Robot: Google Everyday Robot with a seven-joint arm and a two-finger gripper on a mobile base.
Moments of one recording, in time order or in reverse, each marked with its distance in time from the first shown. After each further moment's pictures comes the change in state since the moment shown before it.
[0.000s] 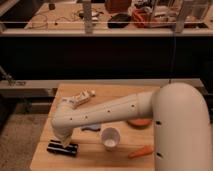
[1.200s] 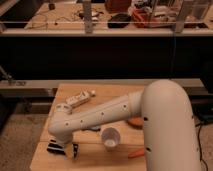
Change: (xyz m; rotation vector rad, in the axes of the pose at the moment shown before) arm 0.004 0.028 0.032 -0.066 0.047 0.115
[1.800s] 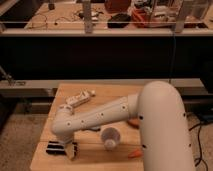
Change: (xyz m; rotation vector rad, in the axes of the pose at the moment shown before) arm 0.009 -0.003 0.028 -0.023 -0.010 0.051
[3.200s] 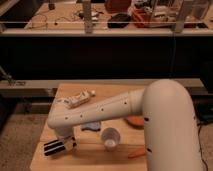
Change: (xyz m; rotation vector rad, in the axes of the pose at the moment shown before) arm 0.001 -0.005 -0.047 0.001 0.030 0.011
